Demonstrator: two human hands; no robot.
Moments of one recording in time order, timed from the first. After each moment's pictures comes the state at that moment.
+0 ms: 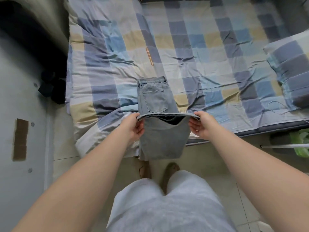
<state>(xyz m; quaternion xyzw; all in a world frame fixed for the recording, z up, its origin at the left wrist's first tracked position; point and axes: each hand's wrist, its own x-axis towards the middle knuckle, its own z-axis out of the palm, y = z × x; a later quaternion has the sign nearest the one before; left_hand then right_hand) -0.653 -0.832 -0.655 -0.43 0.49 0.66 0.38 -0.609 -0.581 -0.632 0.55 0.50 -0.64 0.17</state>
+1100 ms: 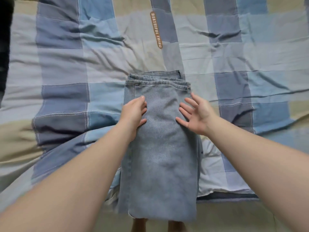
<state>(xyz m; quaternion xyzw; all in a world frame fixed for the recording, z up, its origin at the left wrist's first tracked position) -0.860 -0.728 -0.923 -0.36 0.63 0.63 0.27 -0.856 -0.528 -0.945 0.46 0.38 -0.76 0.27</state>
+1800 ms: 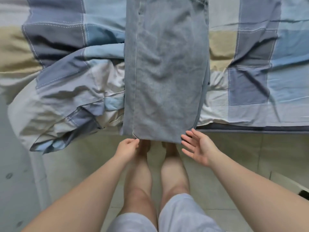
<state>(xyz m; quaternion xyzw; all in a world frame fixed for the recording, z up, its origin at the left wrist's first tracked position) -0.533 -0.793 -0.970 -0.50 0.64 0.39 0.44 -0.530 -0.533 -0.992 0.61 0.33 -0.60 0.40</state>
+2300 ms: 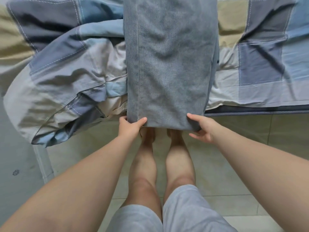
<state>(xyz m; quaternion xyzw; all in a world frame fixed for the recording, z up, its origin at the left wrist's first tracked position) -0.542 -0.813 -1.006 -0.48 0.69 0.41 0.36 -0.540 -0.550 -1.015 0.61 0.42 -0.52 0.43</state>
